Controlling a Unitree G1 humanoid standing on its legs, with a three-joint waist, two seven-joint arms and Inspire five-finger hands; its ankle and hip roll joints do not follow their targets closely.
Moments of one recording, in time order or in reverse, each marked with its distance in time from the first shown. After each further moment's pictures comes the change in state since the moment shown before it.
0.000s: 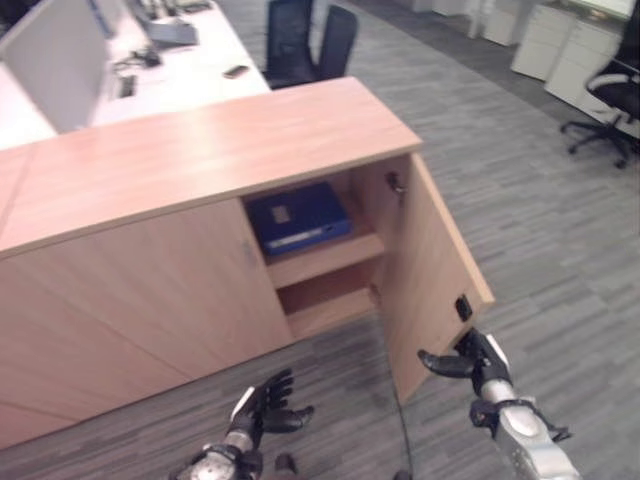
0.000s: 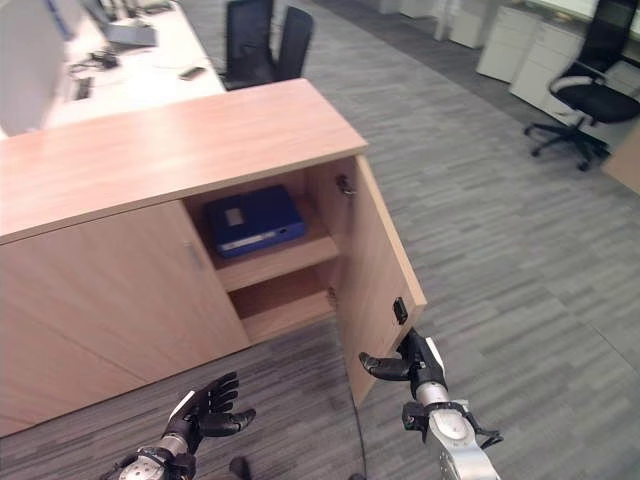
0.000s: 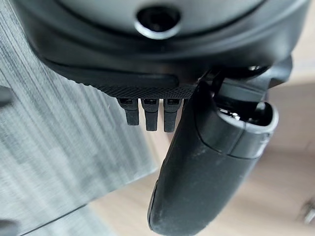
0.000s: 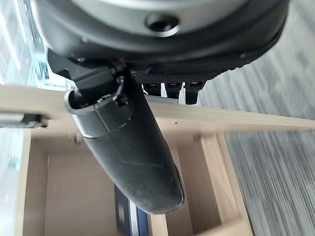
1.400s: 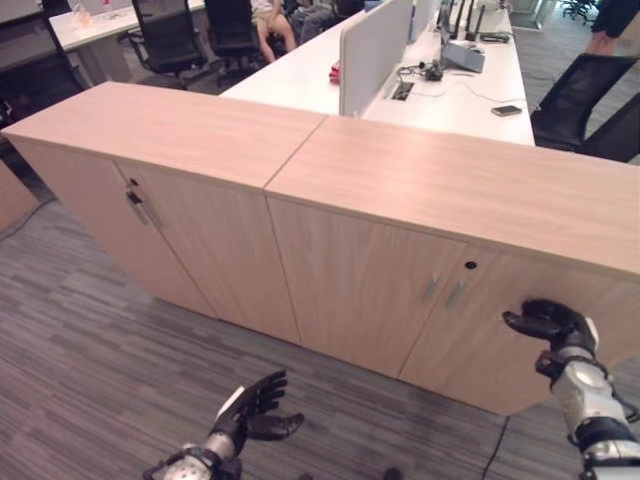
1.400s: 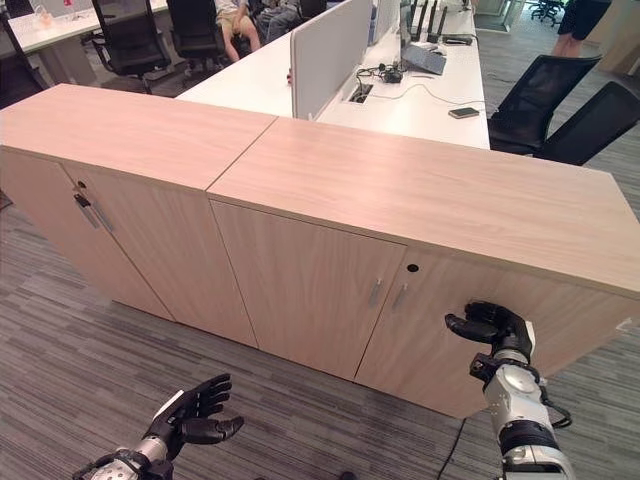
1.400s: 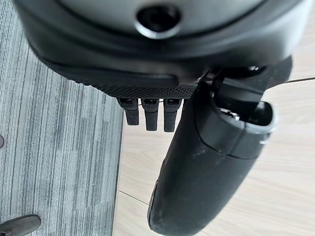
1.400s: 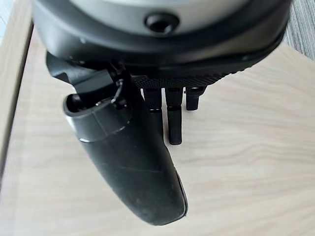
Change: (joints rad) left arm 0.072 0.133 -0.005 -0.100 -0.016 0.020 -0.080; right arm -0.475 -0.196 -0.262 0.660 0.169 -0.001 -0.051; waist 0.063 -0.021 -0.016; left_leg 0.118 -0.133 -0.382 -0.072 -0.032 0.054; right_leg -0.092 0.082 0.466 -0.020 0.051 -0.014
